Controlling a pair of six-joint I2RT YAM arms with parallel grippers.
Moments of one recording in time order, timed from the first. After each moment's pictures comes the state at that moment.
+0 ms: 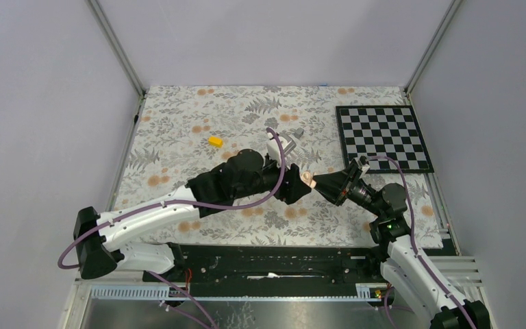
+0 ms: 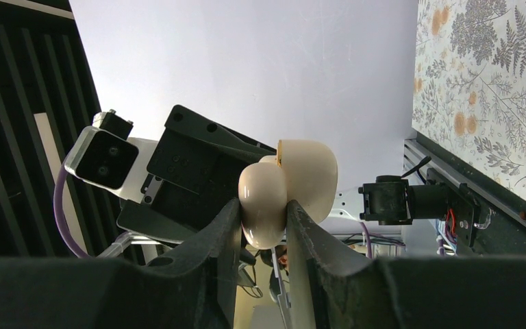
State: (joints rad) left arm -1.10 1.23 1.08 -0.14 0.06 -0.42; right arm 0.28 0.62 0.21 0.56 -0.72 1.82
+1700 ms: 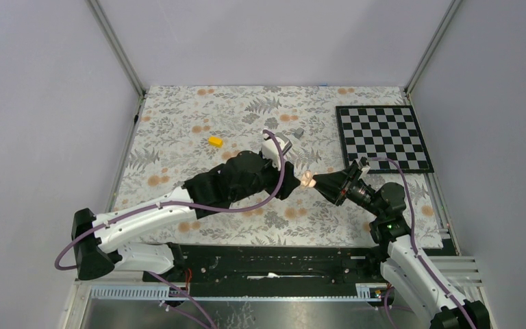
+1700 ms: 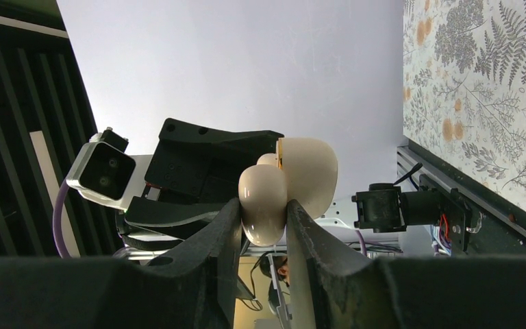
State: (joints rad) left arm -1.10 1.21 1.09 -0.24 -0.14 -0.32; right arm 0.28 0.63 0.21 0.51 -0.70 1.81
